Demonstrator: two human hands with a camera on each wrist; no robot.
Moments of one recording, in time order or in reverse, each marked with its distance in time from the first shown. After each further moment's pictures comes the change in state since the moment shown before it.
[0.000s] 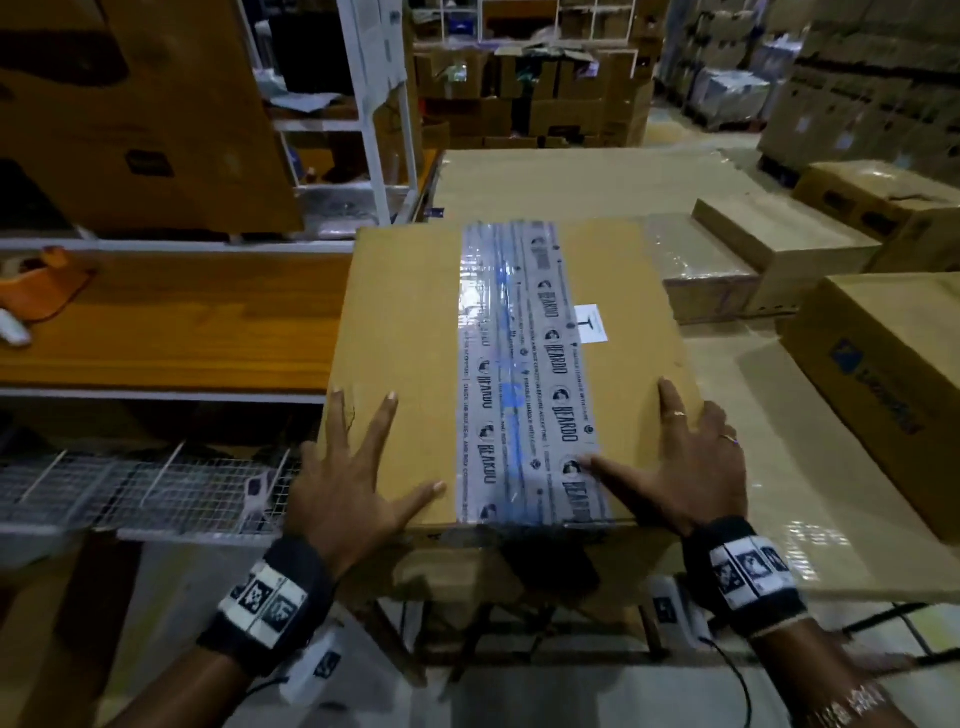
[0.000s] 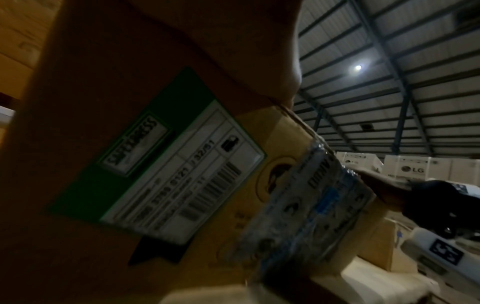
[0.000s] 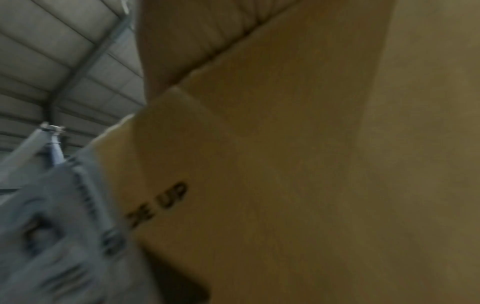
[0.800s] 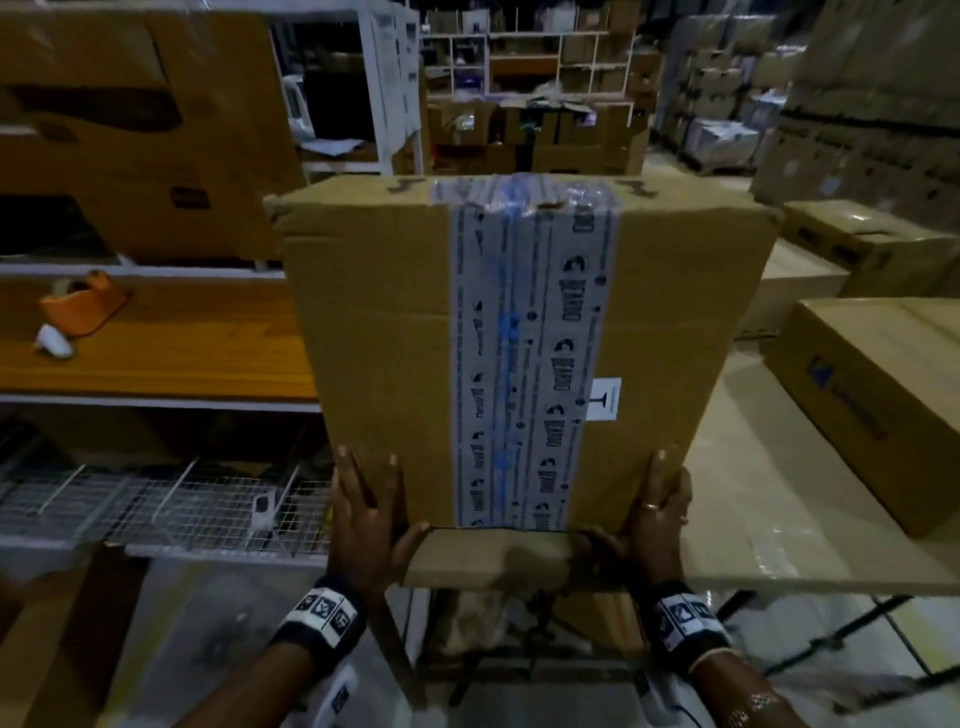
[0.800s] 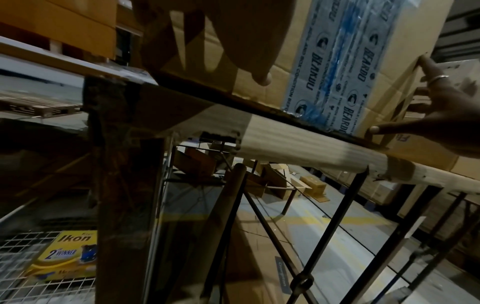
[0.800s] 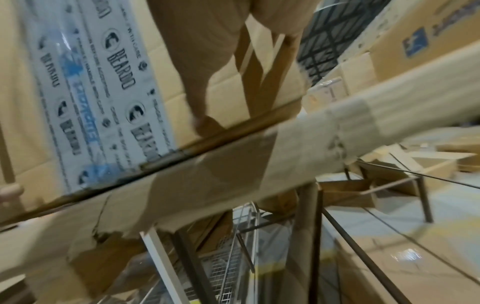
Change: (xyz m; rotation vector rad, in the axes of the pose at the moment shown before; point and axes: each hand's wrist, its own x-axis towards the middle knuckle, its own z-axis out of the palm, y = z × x) left_hand -0.050 -0.026 0.091 -0.165 0.157 0.083; right_hand -0.057 0.035 0.095 0.492 0.098 -0.040
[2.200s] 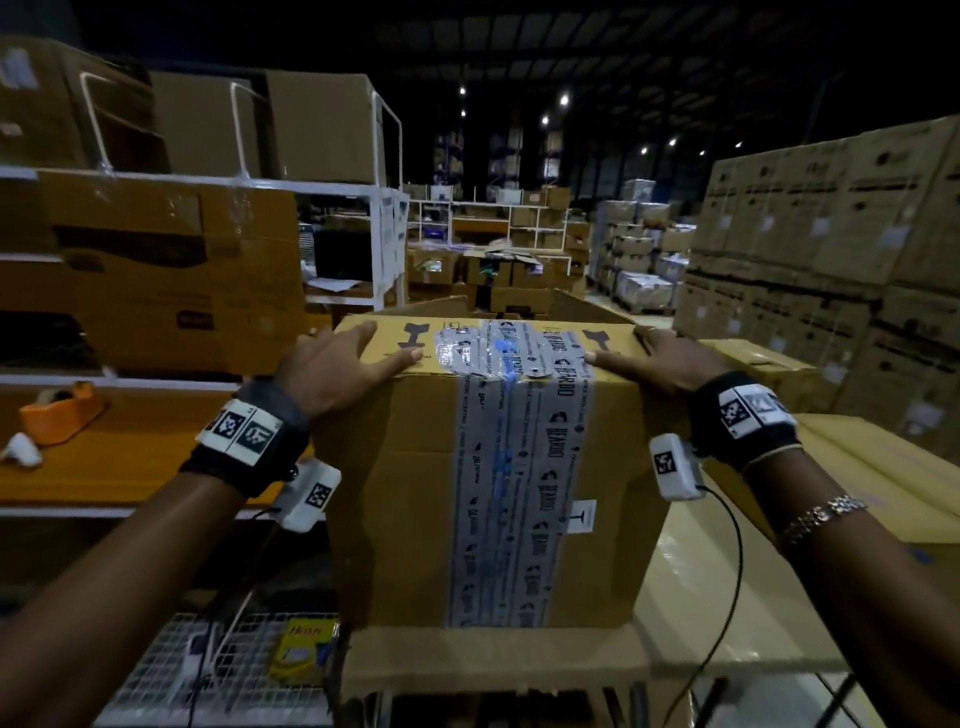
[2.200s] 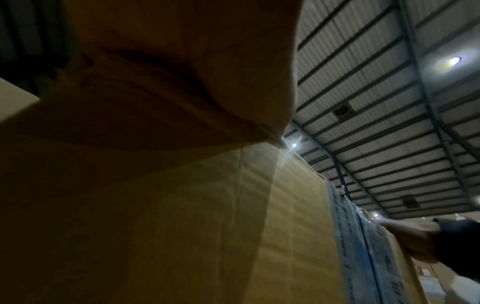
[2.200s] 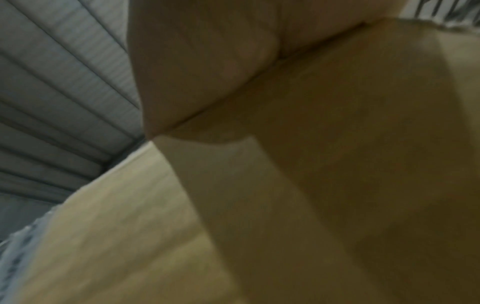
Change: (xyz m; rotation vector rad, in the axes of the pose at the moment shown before) left_hand 0.192 0.049 -0.289 0.062 -0.012 0.000; right_hand 0.131 -0.259 -0.229 -0.457 -0.130 0.018
